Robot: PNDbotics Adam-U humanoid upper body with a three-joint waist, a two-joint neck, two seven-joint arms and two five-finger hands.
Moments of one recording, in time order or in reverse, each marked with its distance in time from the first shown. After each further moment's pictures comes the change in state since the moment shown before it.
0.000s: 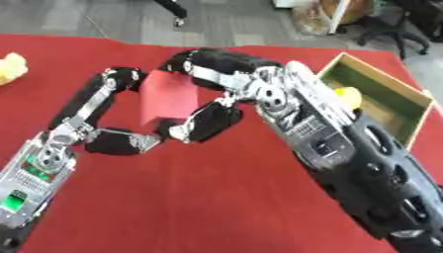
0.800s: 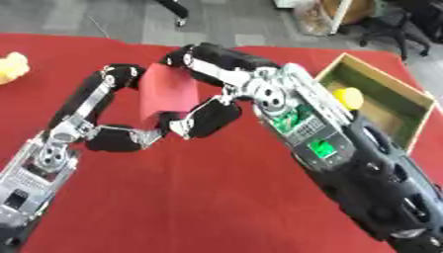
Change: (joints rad) left arm -0.007 -0.011 0.000 0.000 0.012 0.029 0.028; right arm 0.001 0.001 0.006 -0.003 -0.073 0.051 -0.110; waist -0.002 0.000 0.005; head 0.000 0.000
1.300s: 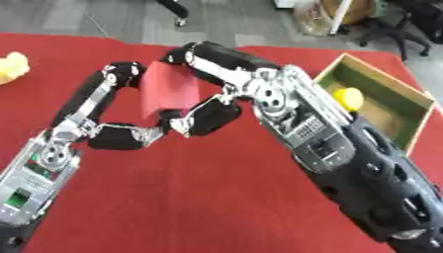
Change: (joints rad) left arm -0.003 -0.012 0.003 0.011 -0.009 0.037 -0.004; right arm 0.007 0.000 0.001 0.000 -0.017 0.017 -0.032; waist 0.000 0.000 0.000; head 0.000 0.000
